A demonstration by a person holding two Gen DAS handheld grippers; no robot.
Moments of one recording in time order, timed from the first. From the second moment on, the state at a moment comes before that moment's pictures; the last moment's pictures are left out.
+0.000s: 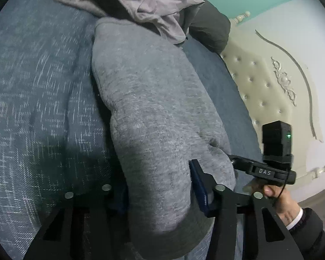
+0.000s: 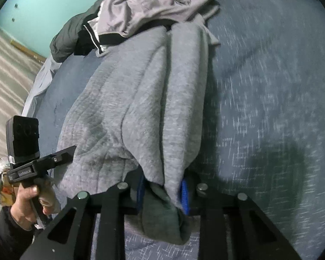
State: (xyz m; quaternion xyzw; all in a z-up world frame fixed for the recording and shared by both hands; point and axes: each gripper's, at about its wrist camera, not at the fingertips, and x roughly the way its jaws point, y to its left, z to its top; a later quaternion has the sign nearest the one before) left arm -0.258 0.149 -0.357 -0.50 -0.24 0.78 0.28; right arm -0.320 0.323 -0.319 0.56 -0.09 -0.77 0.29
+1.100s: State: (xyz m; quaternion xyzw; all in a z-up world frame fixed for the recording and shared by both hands) left arm -0.252 0.386 -0.169 -0.41 -0.18 0.80 0.39; right arm -0.309 0.525 -0.099 0.42 -0.04 -0.87 0.24
